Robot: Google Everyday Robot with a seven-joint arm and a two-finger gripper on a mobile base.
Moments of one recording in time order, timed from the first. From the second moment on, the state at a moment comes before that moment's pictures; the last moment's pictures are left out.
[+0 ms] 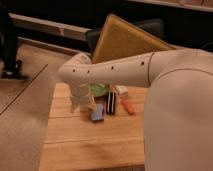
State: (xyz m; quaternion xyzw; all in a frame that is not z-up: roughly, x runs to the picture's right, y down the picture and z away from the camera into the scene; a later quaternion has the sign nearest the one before) arm -0.108 0.102 0.702 -0.26 0.23 0.64 0.68
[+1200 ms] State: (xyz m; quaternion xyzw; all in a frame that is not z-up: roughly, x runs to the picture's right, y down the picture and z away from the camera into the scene) arm 0.029 -0.012 0.736 -0.11 0.10 0.70 0.70
